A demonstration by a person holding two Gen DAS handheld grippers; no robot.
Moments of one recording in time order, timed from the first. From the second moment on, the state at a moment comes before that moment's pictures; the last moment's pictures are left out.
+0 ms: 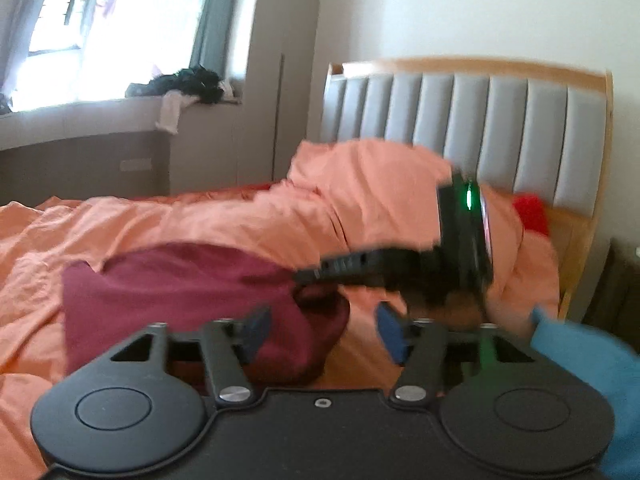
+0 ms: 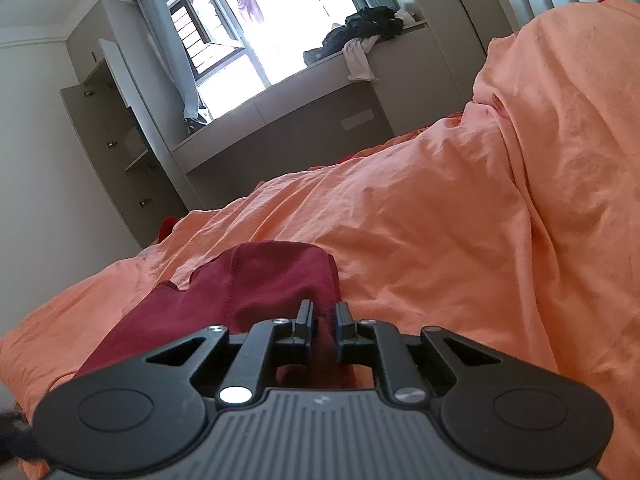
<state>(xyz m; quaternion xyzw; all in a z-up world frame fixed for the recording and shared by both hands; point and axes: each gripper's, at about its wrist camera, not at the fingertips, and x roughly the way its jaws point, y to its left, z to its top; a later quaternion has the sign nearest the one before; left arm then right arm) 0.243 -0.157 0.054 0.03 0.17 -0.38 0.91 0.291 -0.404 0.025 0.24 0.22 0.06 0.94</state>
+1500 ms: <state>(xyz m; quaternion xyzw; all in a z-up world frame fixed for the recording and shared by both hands) 0.311 -0.035 -0.021 -0.08 0.24 -0.23 0.94 0.306 -0.379 -0.004 0.28 0.26 0.08 0.92</state>
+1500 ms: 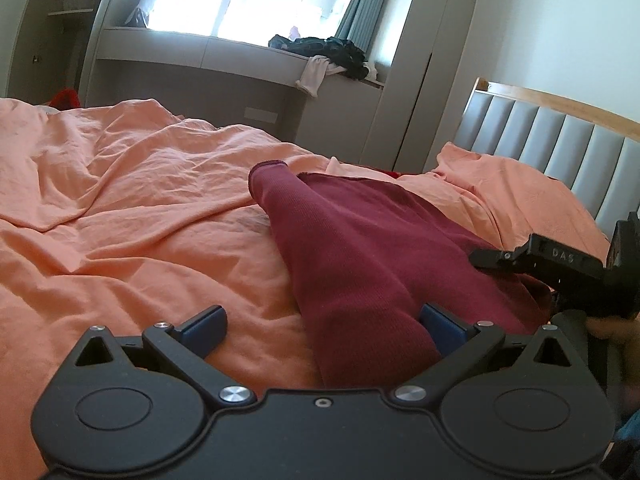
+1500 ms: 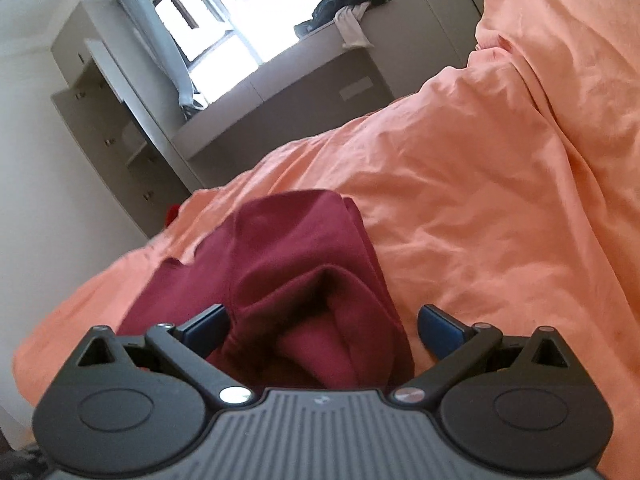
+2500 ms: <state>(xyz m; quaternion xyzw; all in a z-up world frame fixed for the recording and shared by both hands) 0.312 -0.029 -0.026 -0.09 0.24 -0.24 0.94 0.285 -0.374 0.003 0.28 0.16 0.01 0.95</state>
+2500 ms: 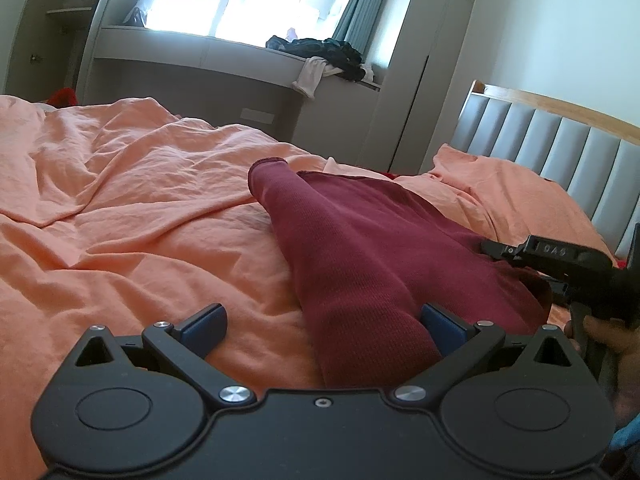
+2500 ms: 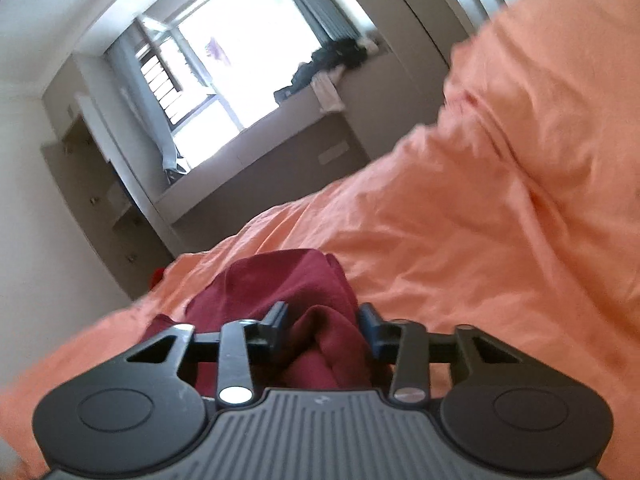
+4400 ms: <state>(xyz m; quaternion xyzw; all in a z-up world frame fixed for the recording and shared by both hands) 0.346 -0.032 0.016 -0.12 0.26 -0.24 0.93 0.312 -0.354 -0.012 0.25 0.22 0.05 0.94</state>
